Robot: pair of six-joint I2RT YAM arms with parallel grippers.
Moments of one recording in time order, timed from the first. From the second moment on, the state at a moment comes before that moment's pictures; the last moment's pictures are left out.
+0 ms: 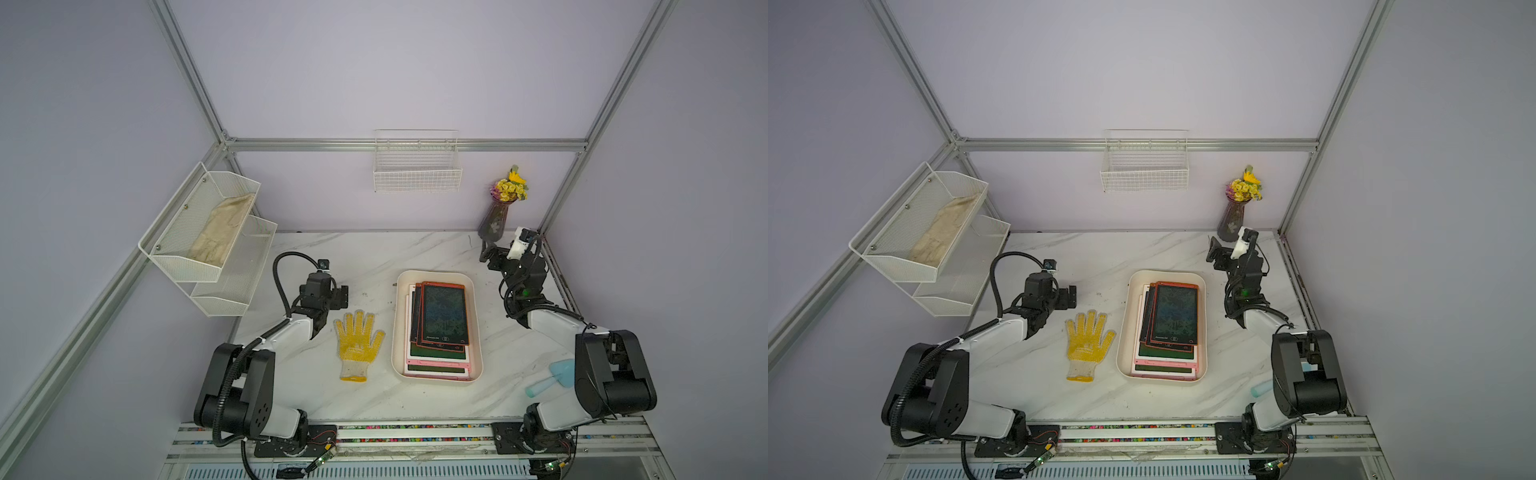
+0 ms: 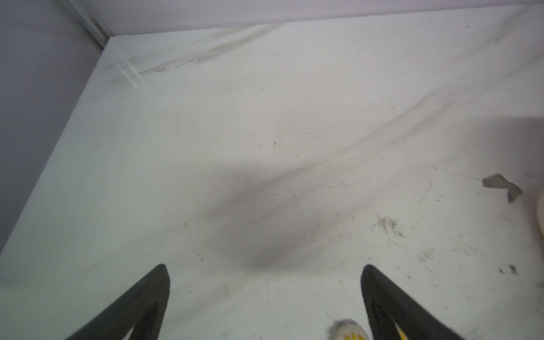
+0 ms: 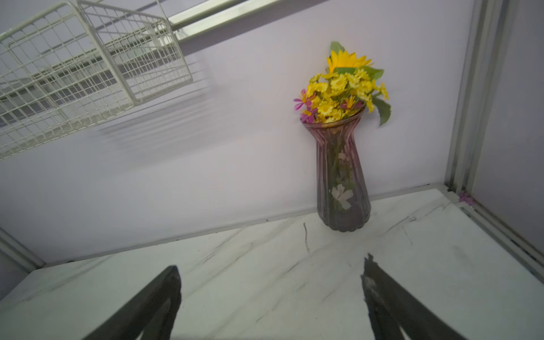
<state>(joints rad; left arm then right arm) -0.23 1.43 0.75 -0.02 -0.25 -0.11 0.08 1.51 0.81 0.64 0.01 0.32</state>
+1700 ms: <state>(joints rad) -0.59 1.60 1.04 -0.46 0.10 -0.41 0.08 1.49 0.80 -0.08 -0.36 0.52</state>
